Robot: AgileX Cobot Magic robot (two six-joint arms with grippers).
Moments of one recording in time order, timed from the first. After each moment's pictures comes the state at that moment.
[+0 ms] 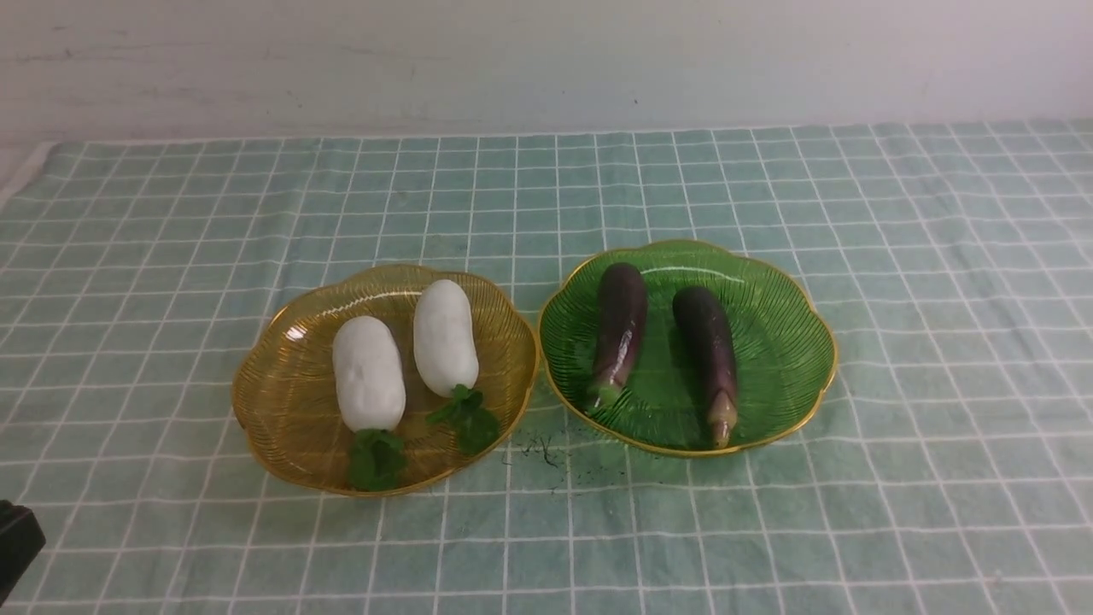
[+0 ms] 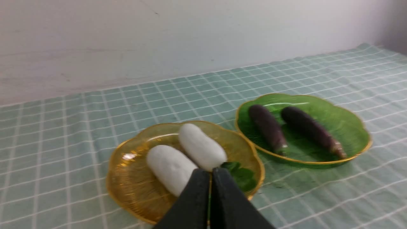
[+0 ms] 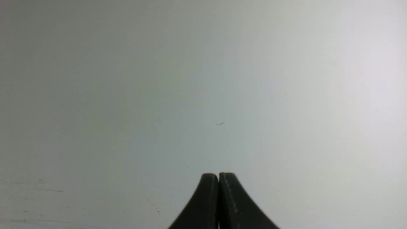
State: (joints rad) right arm 0.20 -0.02 -0.41 0.18 0.14 -0.20; left arm -0.39 0.08 -0.36 0.09 0.50 -0.07
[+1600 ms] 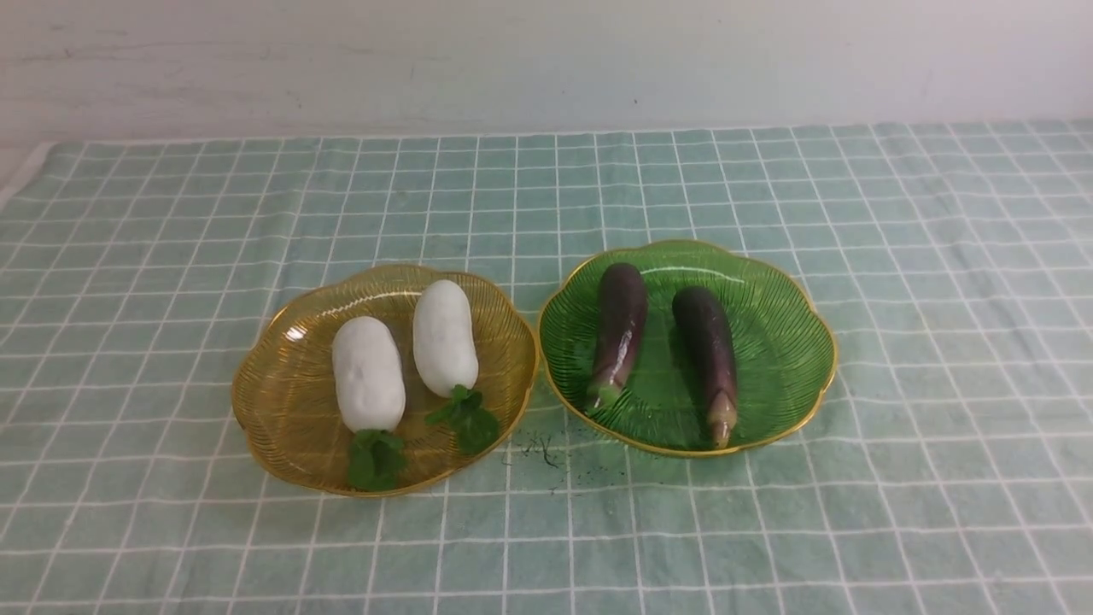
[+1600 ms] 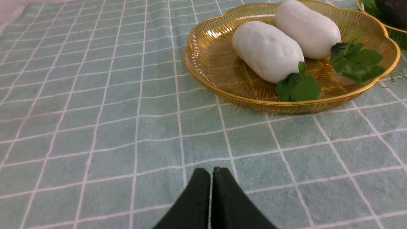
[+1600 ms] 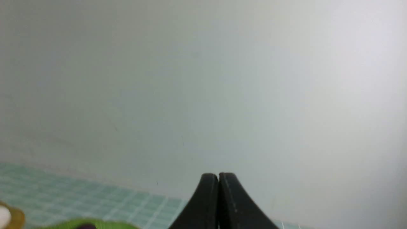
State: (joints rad) right arm 0.10 -0.02 -0.25 0.04 0.23 -0.24; left arm -0.09 -0.01 0.03 0.01 0.39 0.08
